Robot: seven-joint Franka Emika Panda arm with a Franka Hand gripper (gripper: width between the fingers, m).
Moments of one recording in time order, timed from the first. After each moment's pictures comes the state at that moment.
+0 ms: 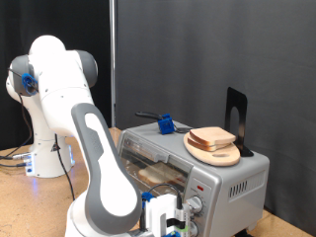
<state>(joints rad) -0.27 1.02 0.08 -1.38 1.30 1.62 -0.31</state>
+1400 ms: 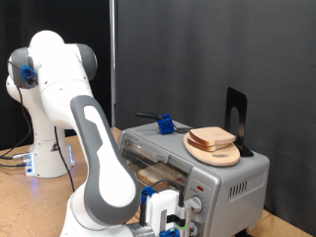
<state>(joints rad) -0.27 0.95 0.08 -1.46 1.32 1.69 -0.19</state>
